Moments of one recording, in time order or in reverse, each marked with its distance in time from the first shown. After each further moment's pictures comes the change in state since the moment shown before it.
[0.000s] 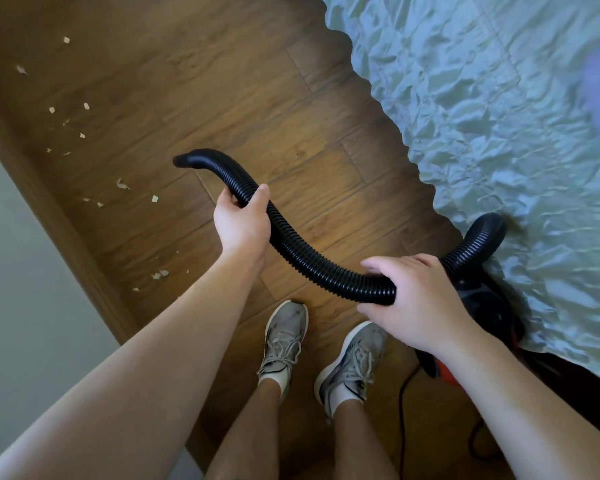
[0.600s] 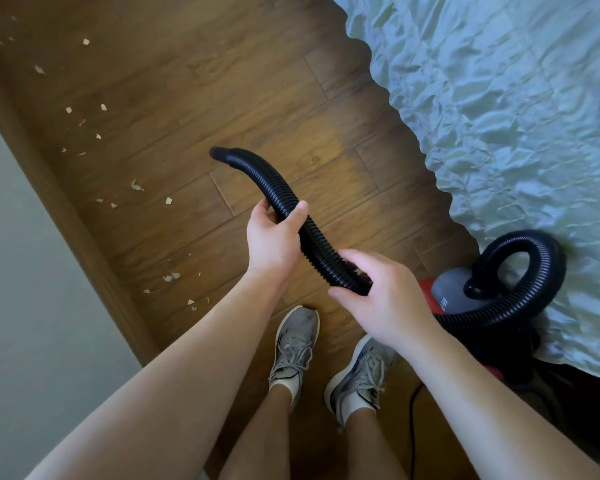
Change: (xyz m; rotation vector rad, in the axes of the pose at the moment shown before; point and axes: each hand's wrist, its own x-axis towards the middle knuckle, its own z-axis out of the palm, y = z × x) left_hand -0.008 -0.011 -0.015 -0.033 -0.195 0.008; right_hand 0.030 -0.061 0.032 0.288 0.068 0.044
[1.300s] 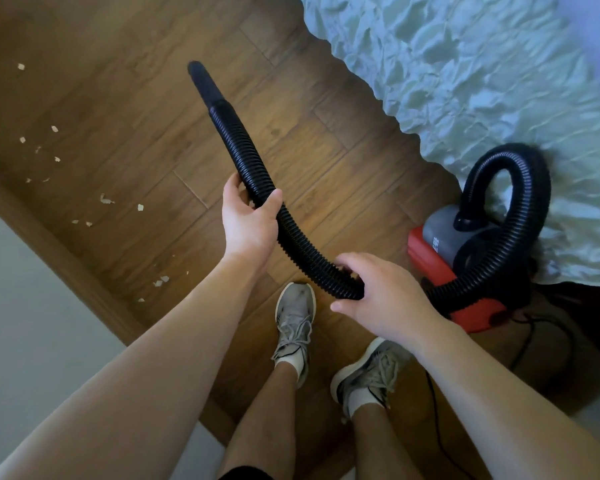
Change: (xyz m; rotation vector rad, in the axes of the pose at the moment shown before) left_hand -0.016 -0.035 0.026 0.252 -0.039 0.139; right_hand -0.067 0.067 0.010 -0.079 -0.121 0.127
